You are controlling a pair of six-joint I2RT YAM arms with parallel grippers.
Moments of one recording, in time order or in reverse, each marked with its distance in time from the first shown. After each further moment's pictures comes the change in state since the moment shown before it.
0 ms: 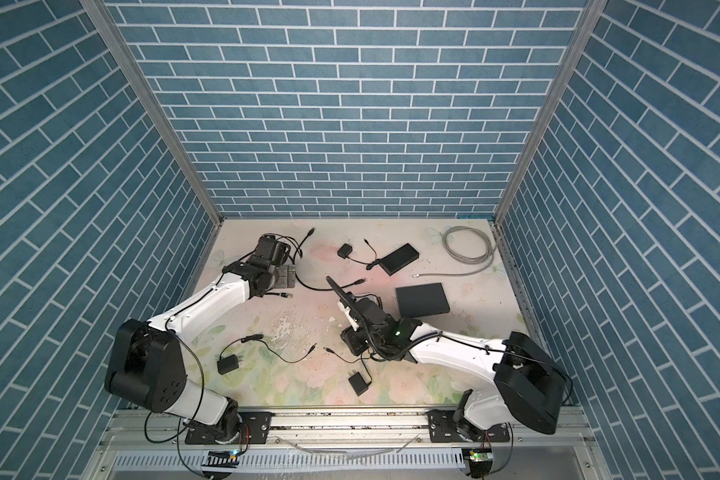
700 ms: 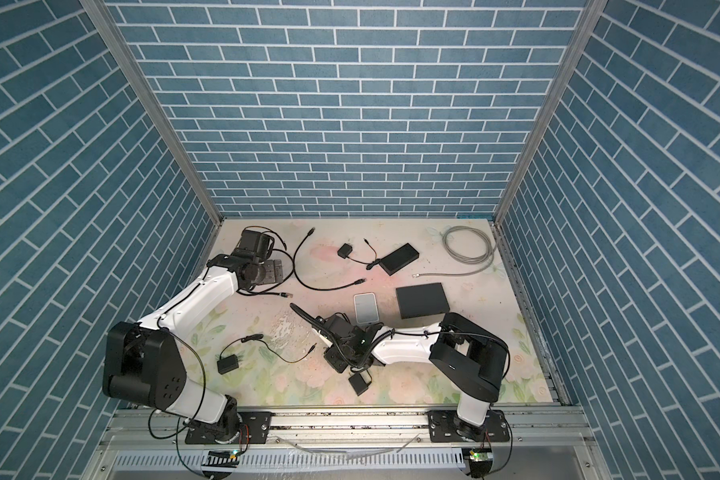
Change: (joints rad) left arm 0.091 0.000 0.048 -0.089 0.064 -0.029; right arm 0.108 0.303 0.098 0.044 0.008 -0.123
